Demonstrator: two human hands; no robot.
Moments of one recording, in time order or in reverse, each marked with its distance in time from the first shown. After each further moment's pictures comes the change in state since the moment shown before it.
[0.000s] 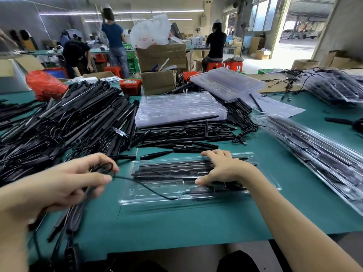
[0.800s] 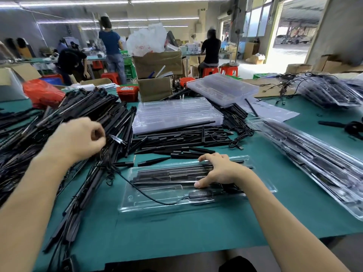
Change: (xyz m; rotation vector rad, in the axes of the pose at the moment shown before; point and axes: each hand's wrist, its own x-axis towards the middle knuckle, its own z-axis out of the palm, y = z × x) left_hand 0.095 0.017 -0.050 0.973 0.768 0.297; right_hand 0.002 0.006 -0.003 0.158 0.035 0.000
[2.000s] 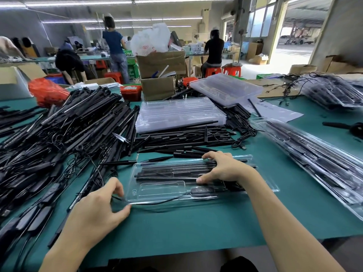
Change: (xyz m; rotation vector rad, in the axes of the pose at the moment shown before) left_hand -0.137 0.023 0.072 -0.351 -0.024 0.023; right_hand -0.001 0.000 -0.002 0.103 0.042 -0.014
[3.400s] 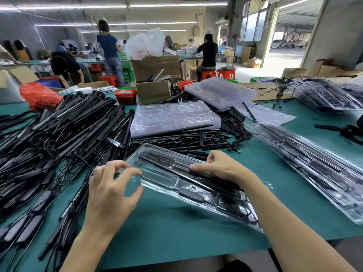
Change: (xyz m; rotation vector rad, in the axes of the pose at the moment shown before) left_hand 0.038 0.032 0.030 0.070 0.400 0.162; right_hand 0.006 0.002 -0.007 0.157 0.173 -0.045
